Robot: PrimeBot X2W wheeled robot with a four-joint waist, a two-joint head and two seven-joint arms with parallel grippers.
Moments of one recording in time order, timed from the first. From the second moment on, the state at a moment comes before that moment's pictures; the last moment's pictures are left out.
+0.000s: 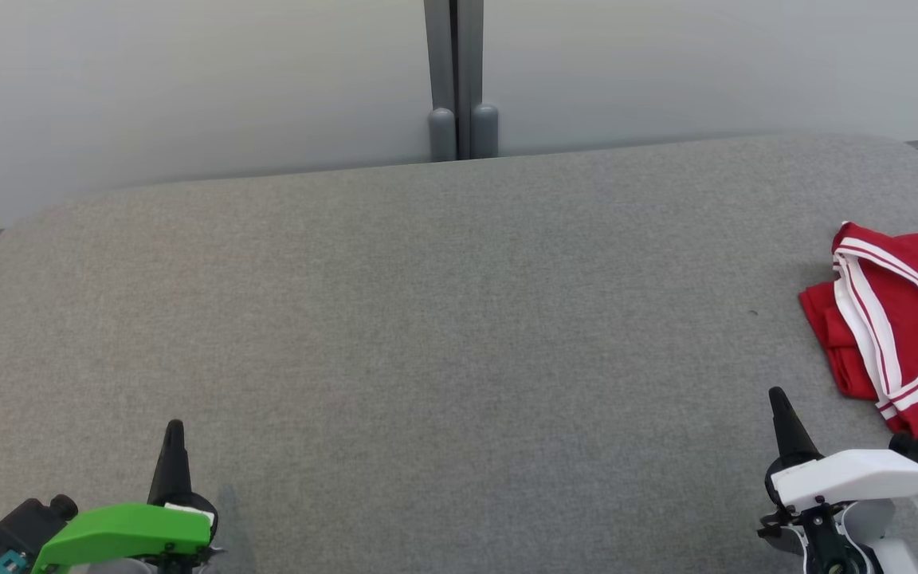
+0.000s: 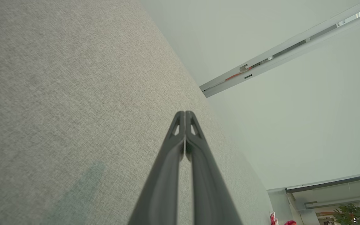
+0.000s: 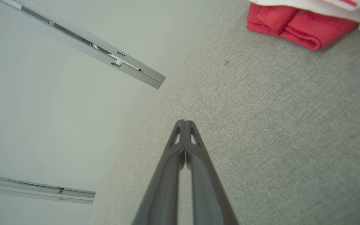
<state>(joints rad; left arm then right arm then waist) -0.03 0.04 0.06 0.28 -1.07 -0.11 -0.04 -0.10 -0.04 -0.07 0.33 1.03 0.13 -0.03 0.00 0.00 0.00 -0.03</state>
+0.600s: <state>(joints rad) -0.05 0.04 0.08 0.26 -1.24 -0.11 0.01 -0.10 -0.04 -0.08 0.31 1.21 0.13 0.01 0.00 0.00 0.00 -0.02</state>
